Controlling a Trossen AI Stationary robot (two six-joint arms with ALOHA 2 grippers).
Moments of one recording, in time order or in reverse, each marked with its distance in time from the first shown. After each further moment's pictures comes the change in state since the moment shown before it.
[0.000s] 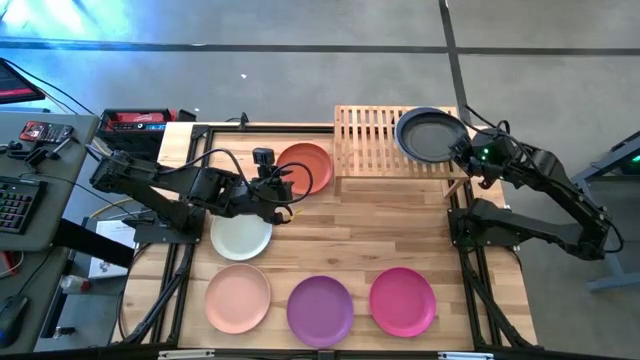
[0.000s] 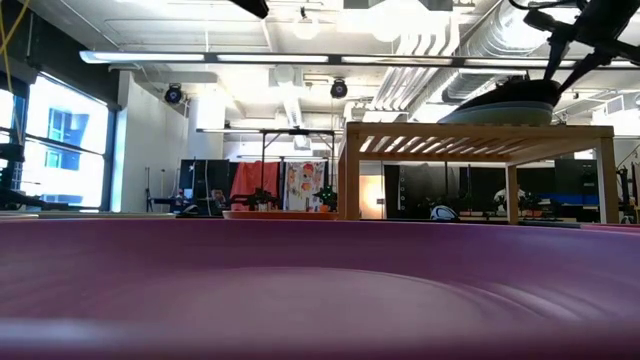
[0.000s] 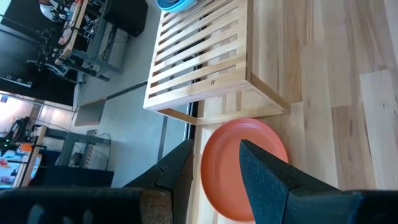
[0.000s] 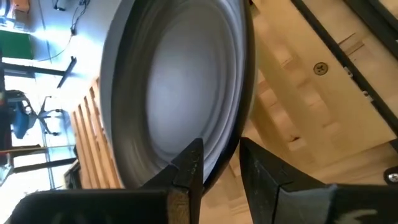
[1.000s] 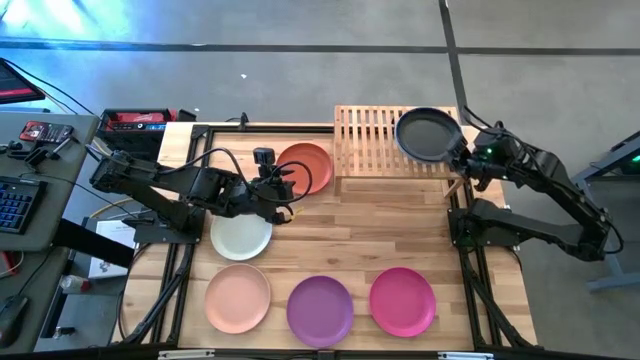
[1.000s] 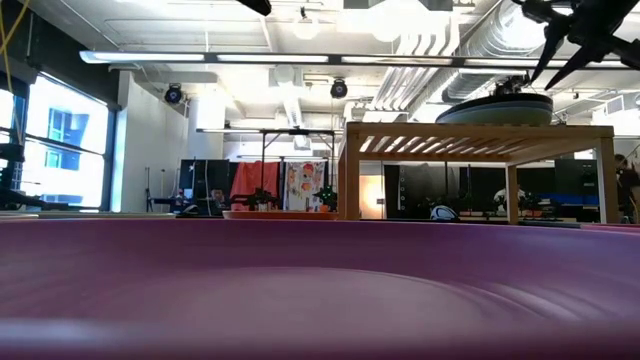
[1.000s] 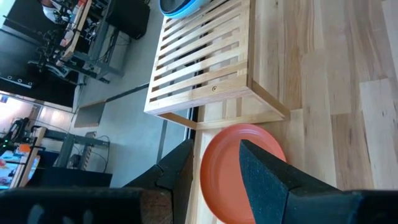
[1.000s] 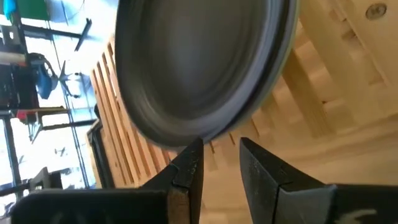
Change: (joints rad) left arm 0.000 0.000 0.000 0.025 0.000 0.002; right arm 0.000 -0.015 0.000 0.047 -0.168 -0.019
